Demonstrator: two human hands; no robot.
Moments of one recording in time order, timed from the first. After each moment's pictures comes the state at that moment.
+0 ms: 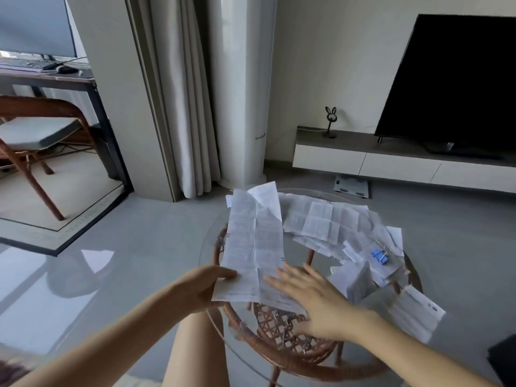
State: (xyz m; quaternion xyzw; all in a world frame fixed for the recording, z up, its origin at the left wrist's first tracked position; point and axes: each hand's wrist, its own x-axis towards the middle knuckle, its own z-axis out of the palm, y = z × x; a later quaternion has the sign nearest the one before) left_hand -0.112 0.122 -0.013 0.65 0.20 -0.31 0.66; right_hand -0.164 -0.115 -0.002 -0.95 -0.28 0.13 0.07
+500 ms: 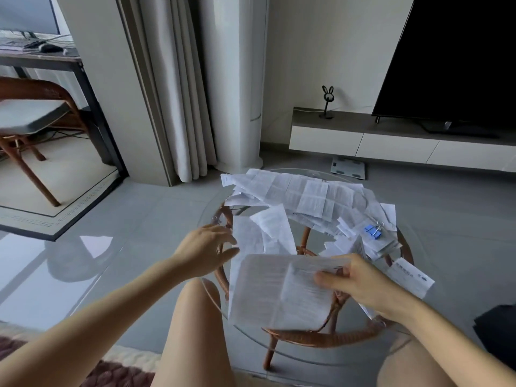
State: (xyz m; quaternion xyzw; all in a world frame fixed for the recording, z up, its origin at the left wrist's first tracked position) left_hand -0.100 0.134 -0.019 0.95 -0.27 0.02 0.16; right_hand -0.204 -0.156 0.021 -0.80 -0.10 0.14 0.58
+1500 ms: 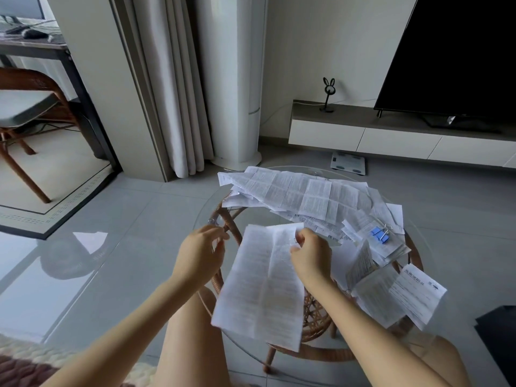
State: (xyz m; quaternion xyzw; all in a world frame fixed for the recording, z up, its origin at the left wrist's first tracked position) left_hand -0.088 0.121 -0.046 0.94 -0.10 0.15 0.30; right_hand -0.103 -0.091 -0.054 -0.92 0.17 -0.11 0.33
